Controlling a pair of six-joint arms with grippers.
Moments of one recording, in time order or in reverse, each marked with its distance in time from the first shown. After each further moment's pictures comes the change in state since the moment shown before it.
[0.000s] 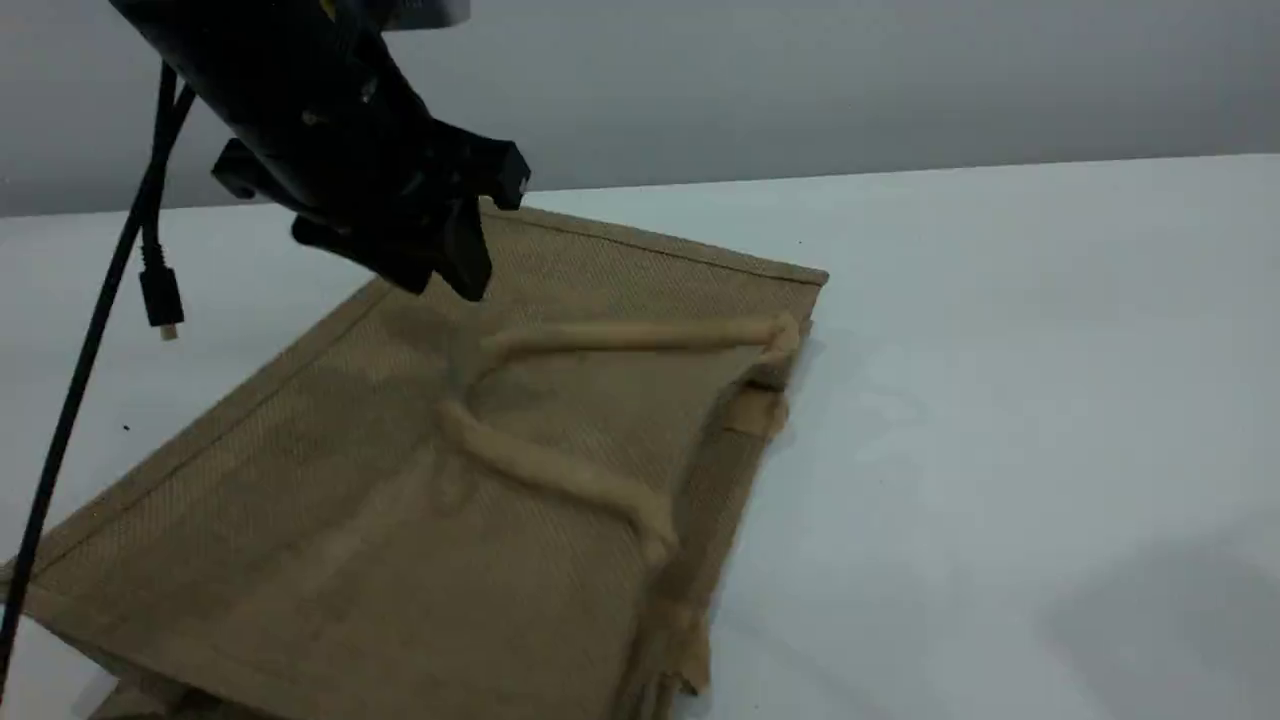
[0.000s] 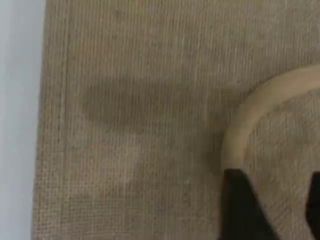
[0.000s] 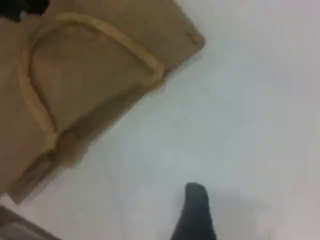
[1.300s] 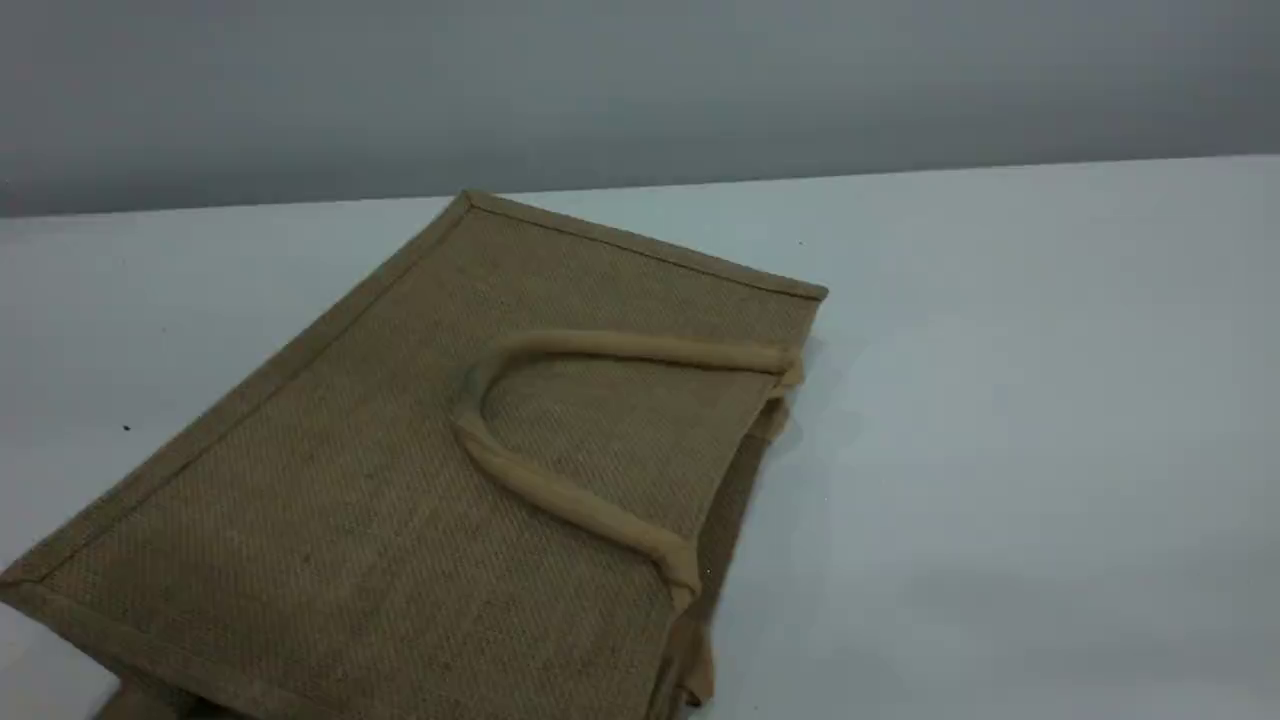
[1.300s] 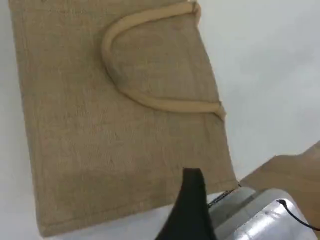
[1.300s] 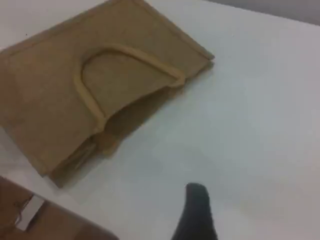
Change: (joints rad) left arm -0.001 -0.855 0.064 -0.189 0.627 0.156; right arm 0.000 -1.003 0.618 0.056 0.000 0.069
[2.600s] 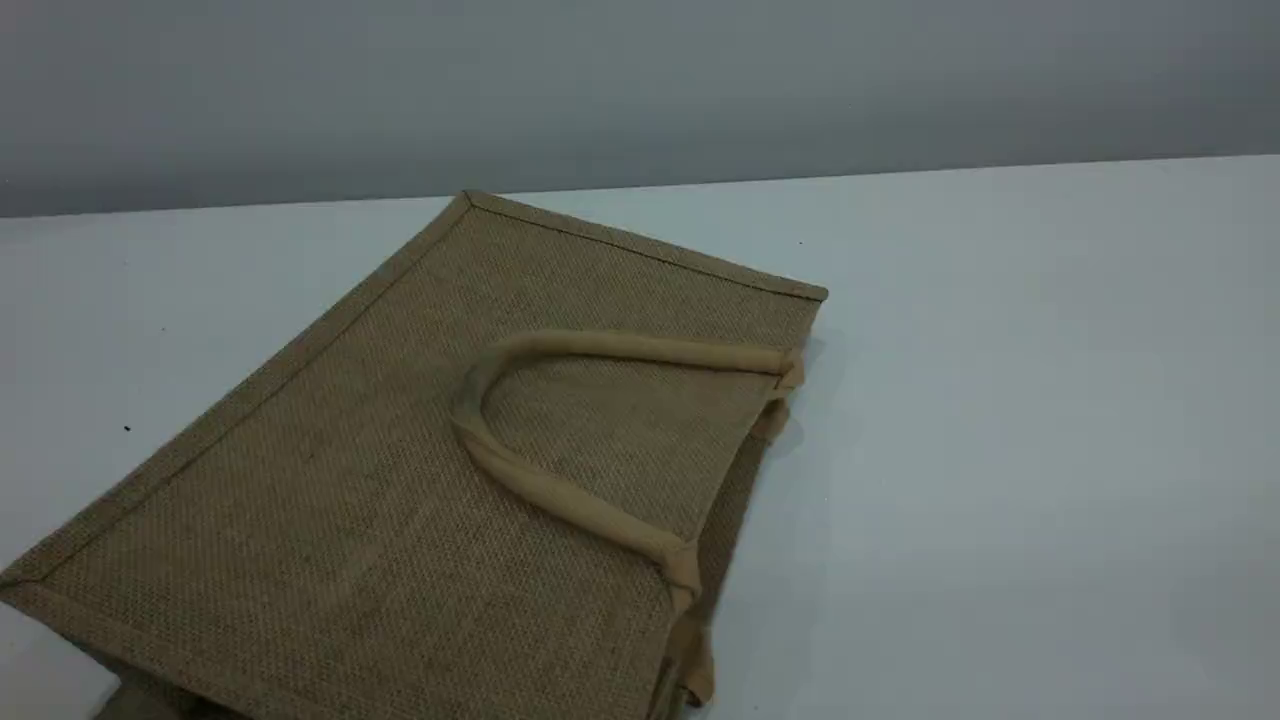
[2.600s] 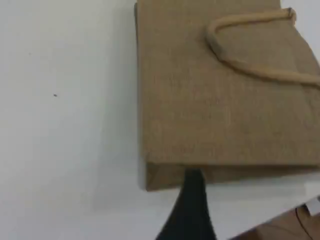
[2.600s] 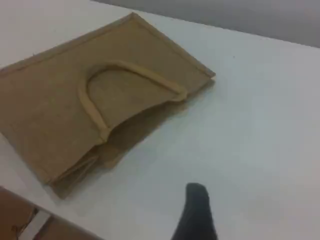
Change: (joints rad) left arm 0.002 -0.873 0.603 0.297 -0.060 -0.129; right arm 0.001 -0.144 0.041 0.005 0.013 0.002
